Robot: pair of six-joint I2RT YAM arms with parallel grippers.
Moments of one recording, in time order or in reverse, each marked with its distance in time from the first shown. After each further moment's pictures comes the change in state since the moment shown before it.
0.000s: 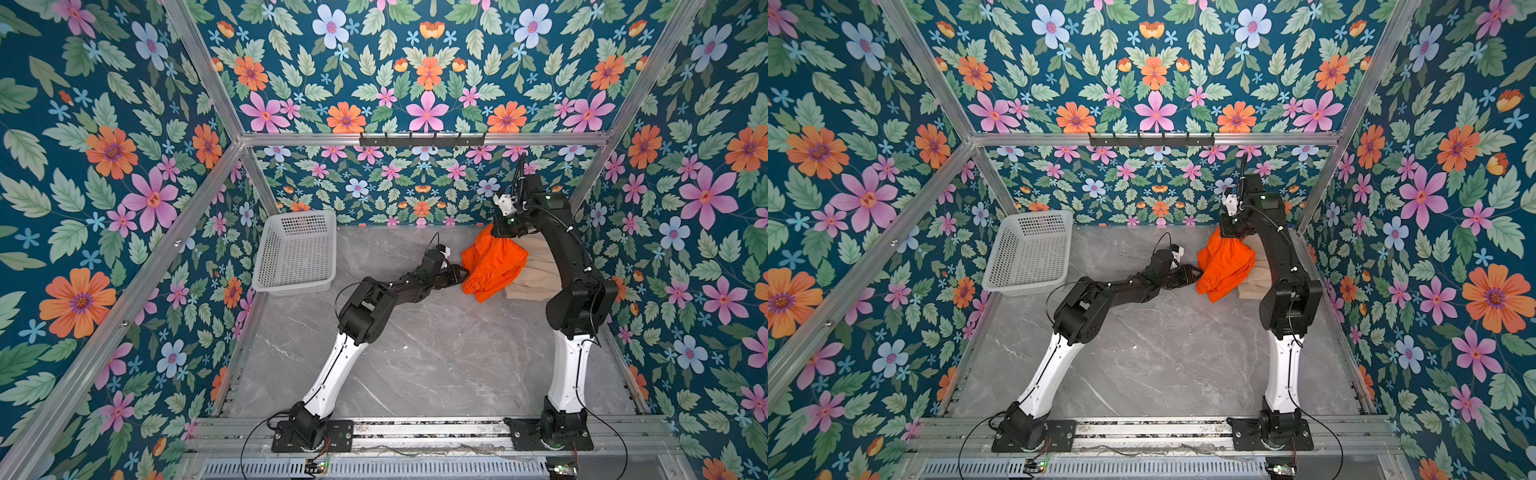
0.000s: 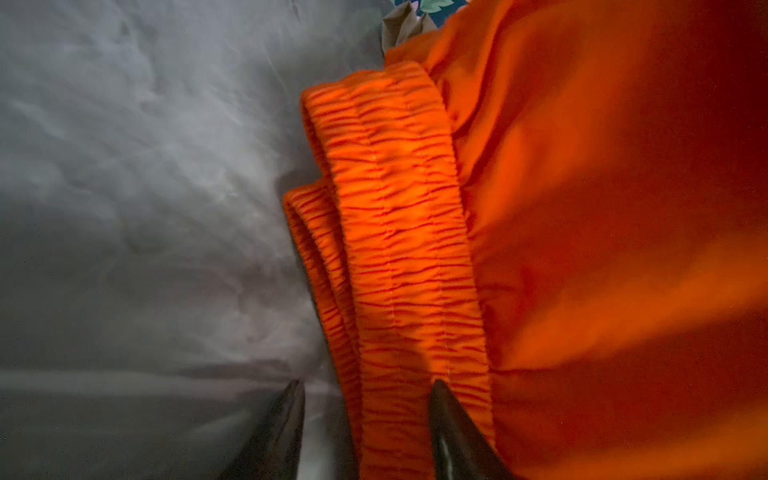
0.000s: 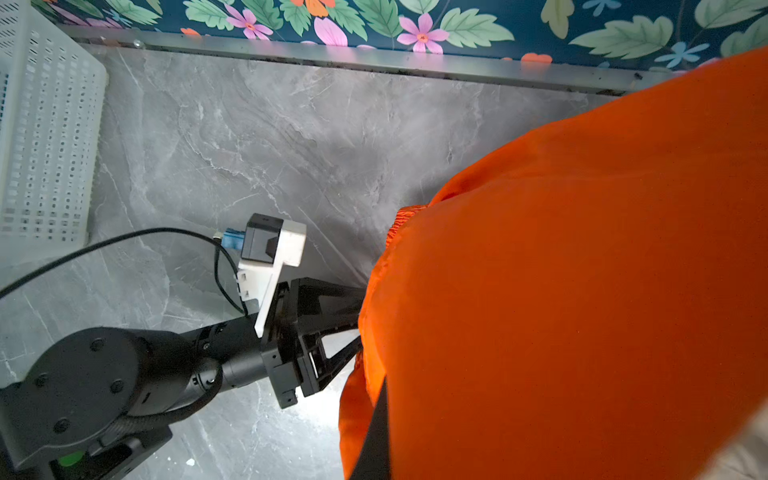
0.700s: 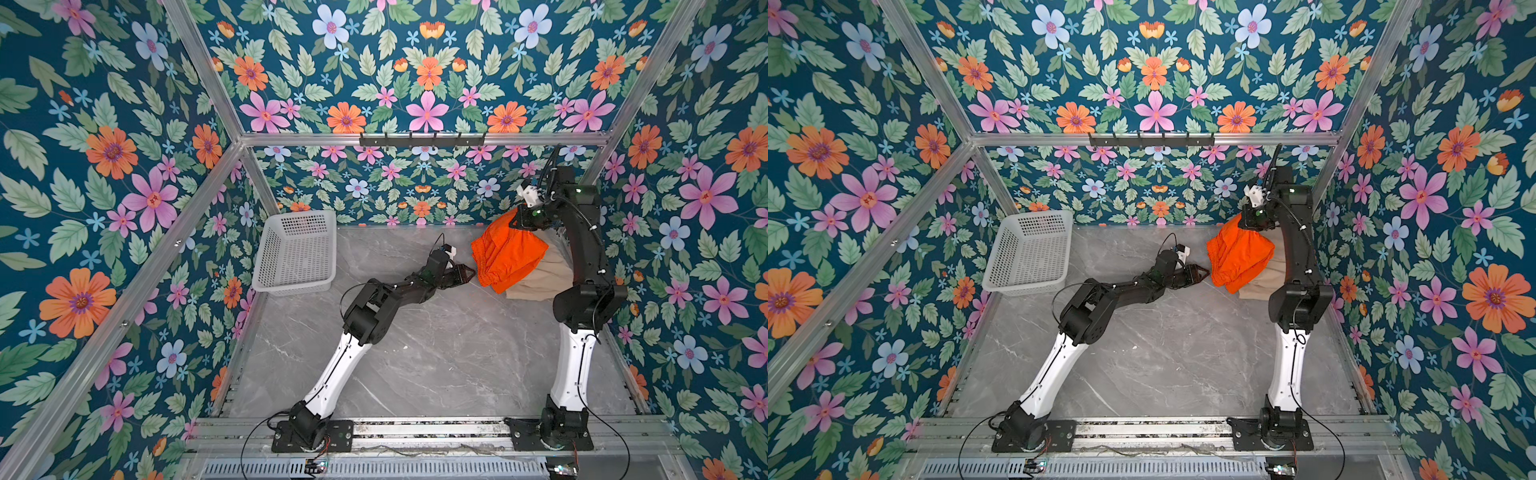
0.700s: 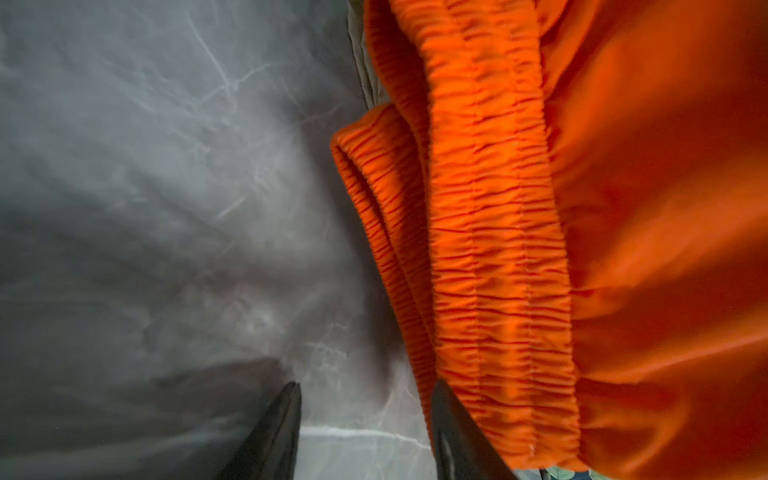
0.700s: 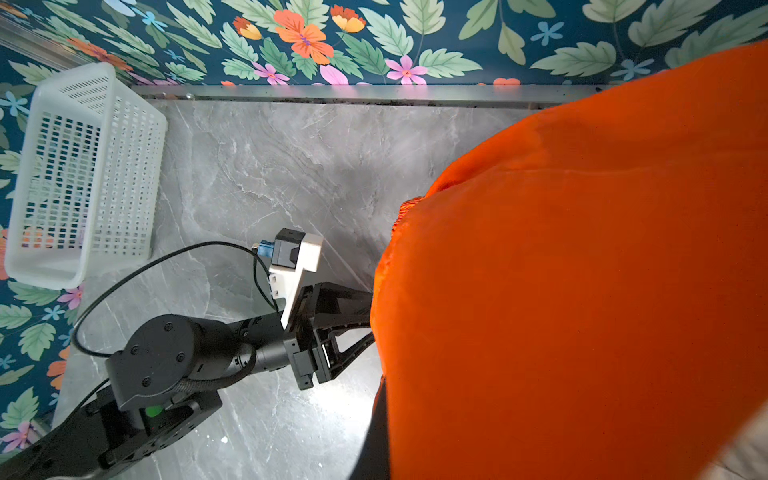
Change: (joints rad) left arm -0.016 0.041 0.060 0.013 0.018 -0.010; right arm -0.145 0.059 0.198 -0.148 -0.163 -0.033
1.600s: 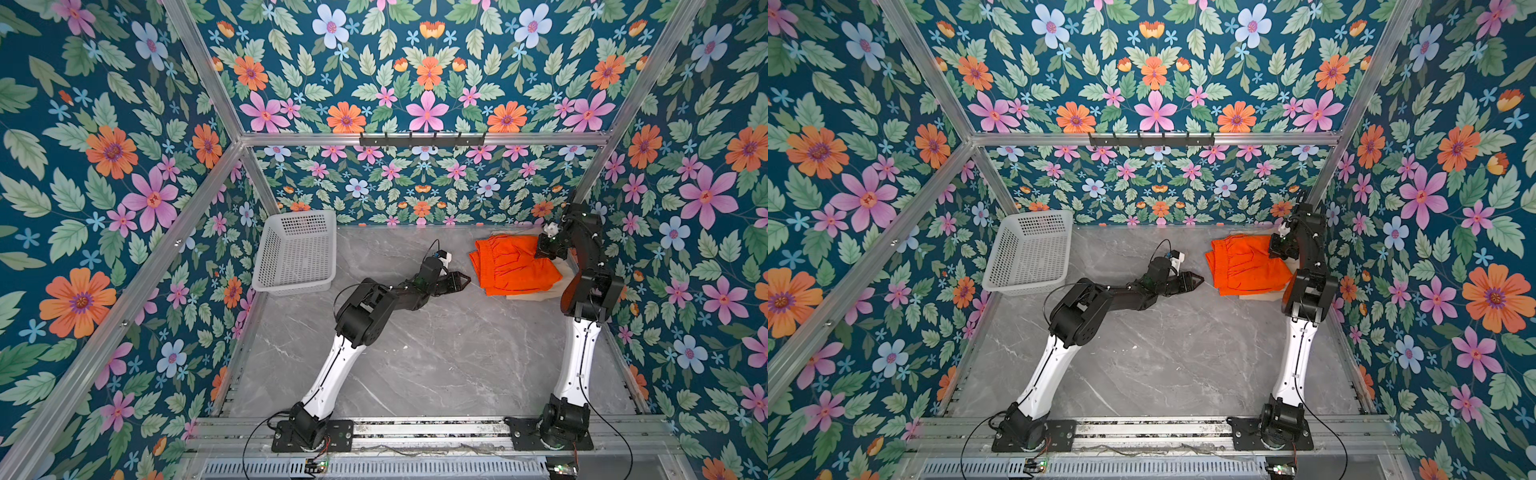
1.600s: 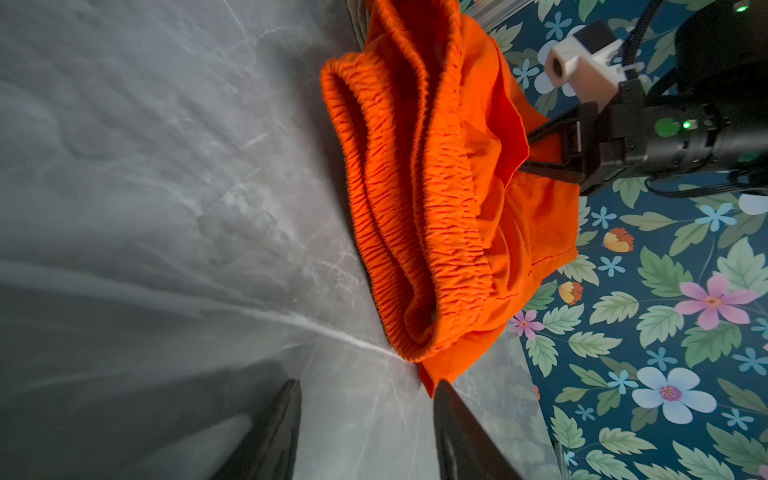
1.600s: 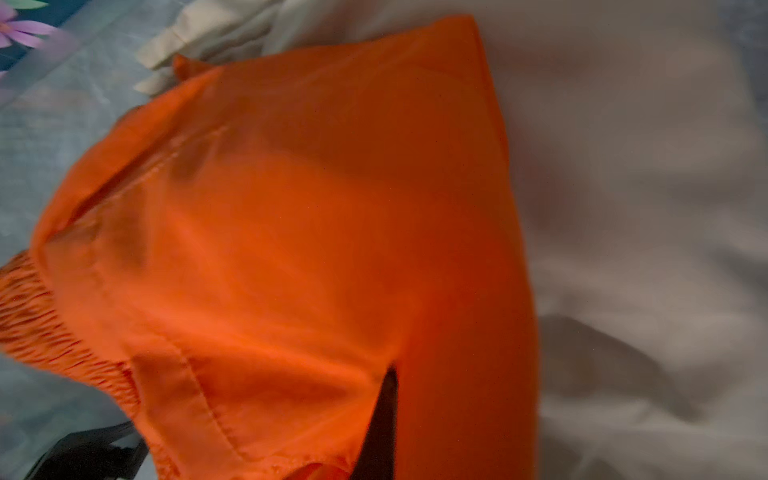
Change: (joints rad) left arm 0.005 -0.116 -0.244 0.104 -0.005 0.053; right arm -0.213 0.325 -0.052 0.097 0.171 0.097
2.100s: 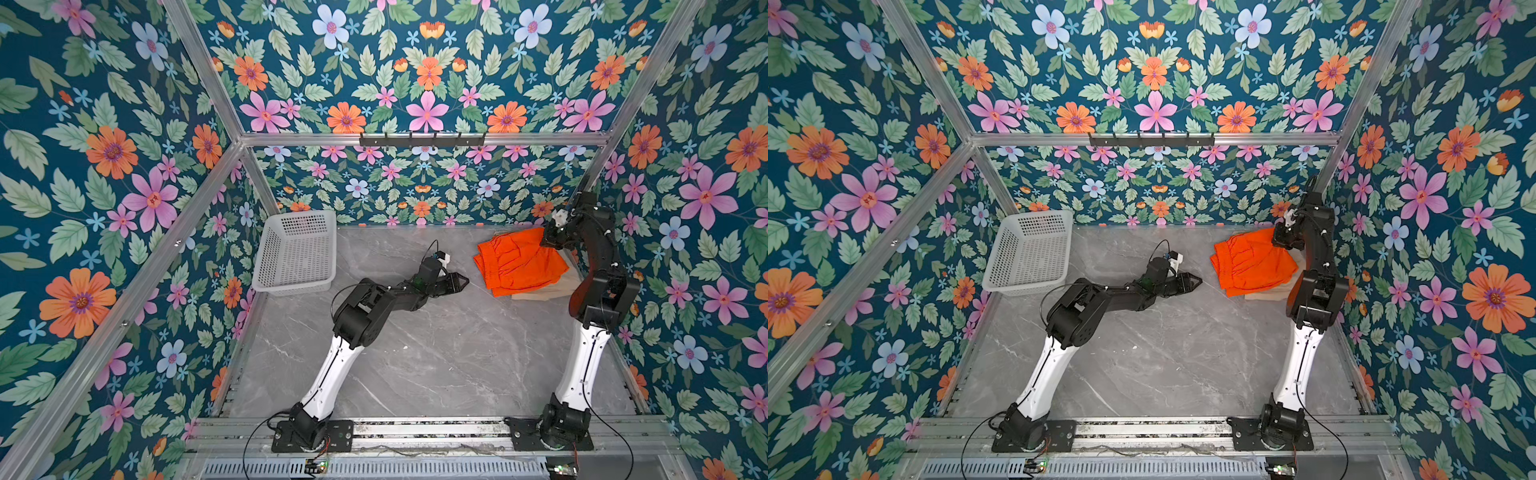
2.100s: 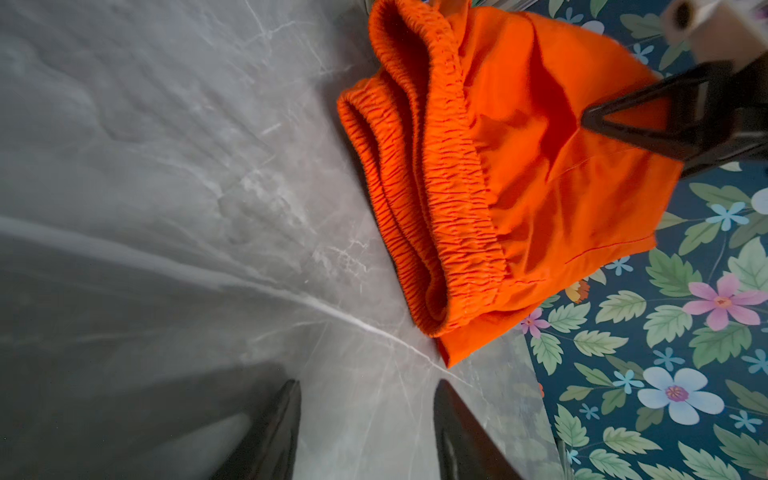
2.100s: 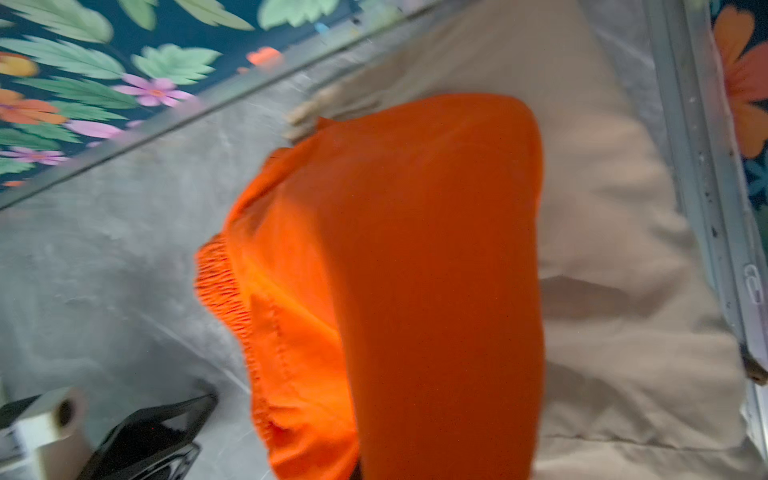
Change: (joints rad) left arm 0.005 -0.031 -0.031 -0.022 -0.012 0.010; right arm 0.001 -0.263 -0.183 0.130 -0.072 0.011
